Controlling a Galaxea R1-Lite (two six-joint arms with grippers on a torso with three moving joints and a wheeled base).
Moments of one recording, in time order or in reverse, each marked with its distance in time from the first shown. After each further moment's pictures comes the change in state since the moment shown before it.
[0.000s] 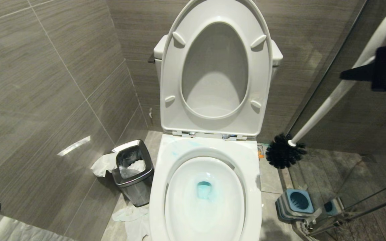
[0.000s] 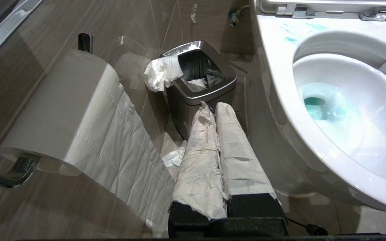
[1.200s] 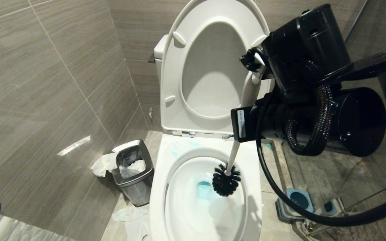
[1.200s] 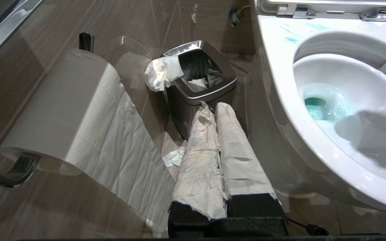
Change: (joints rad) left arm 0.000 0.000 0.000 0.000 0.000 0.000; right arm 0.348 0.350 -0.051 -0.084 -0.187 0.119
